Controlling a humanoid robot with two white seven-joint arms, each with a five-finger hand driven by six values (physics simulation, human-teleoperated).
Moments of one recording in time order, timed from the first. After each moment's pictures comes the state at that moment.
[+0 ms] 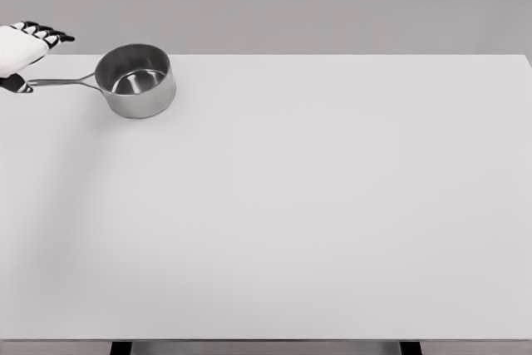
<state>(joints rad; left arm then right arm) -0.90 0.79 -0.81 -0.83 -0.69 -0.43 -0.03 0.04 0.00 0.54 -0.10 0.16 -0.05 0.37</state>
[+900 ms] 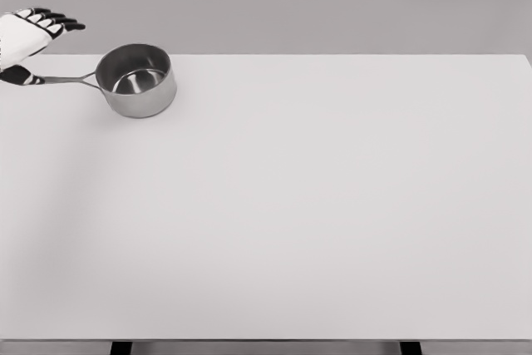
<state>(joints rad) -0.88 0.86 -0.81 -0.92 -0.56 -0.59 0.04 0.04 0.00 0.54 -0.10 0.16 -0.05 0.37</state>
